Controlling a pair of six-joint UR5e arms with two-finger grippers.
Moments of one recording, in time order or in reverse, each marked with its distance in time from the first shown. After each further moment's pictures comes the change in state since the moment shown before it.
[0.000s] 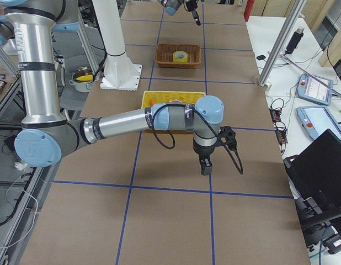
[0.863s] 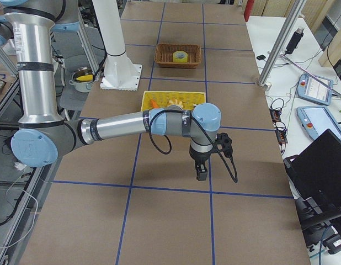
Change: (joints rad) left arm -0.544 0.004 -0.009 1.180 -0.146 1.373; right arm -0.001 -0.019 -0.022 0.001 -0.003 0.003
